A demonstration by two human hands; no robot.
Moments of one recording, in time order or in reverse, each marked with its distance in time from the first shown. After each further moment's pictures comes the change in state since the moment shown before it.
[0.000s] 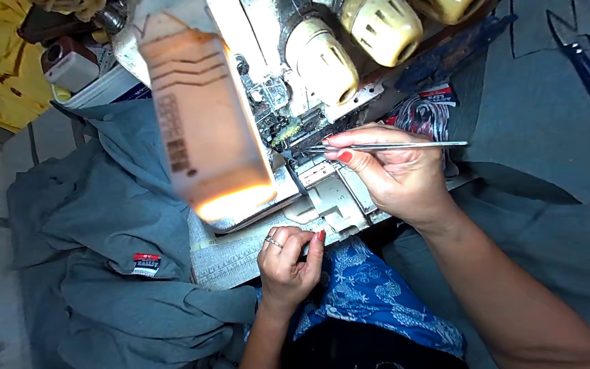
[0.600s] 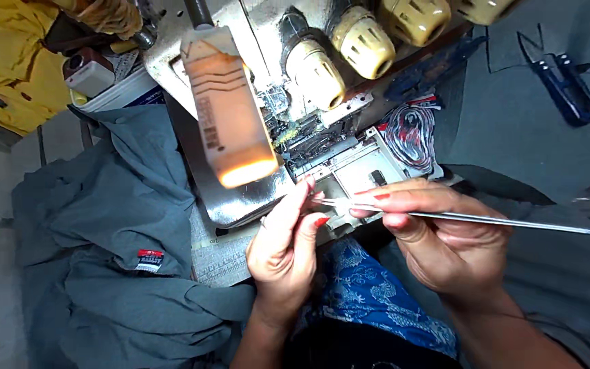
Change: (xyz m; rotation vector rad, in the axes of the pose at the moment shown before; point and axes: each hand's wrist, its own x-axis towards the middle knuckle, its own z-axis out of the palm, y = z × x) left_hand 0.056 0.048 -0.013 -0.430 0.109 -0.084; right_hand -0.044 -0.048 -0.006 0.258 0.117 -0.013
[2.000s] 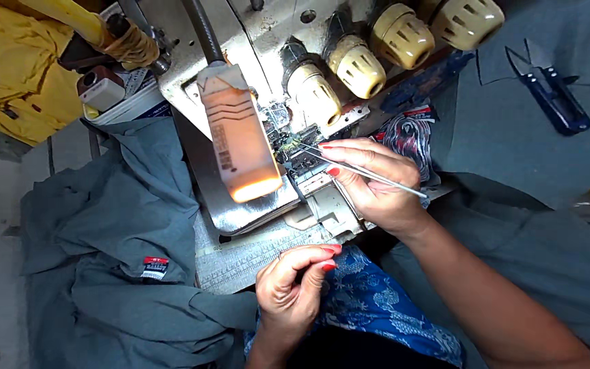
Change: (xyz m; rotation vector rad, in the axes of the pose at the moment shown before) left_hand -0.031 0.000 -0.014 -0.195 -0.139 -0.071; right_hand 0.042 0.056 0.008 -0.361 -0.059 -0.215
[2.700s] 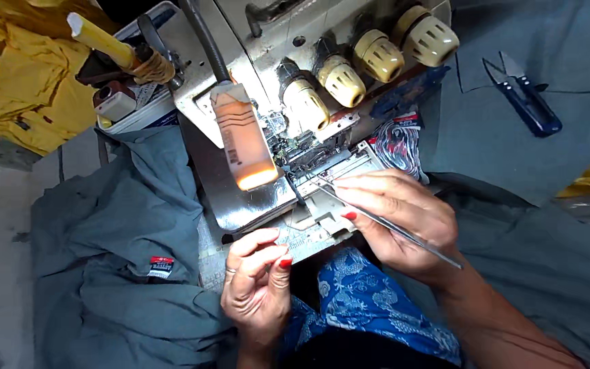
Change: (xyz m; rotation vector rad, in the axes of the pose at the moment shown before) left_hand 0.011 0.008 -0.018 0.158 0.220 0.154; right_hand -0.017 -0.045 -0.022 -0.168 -0.053 -0.060
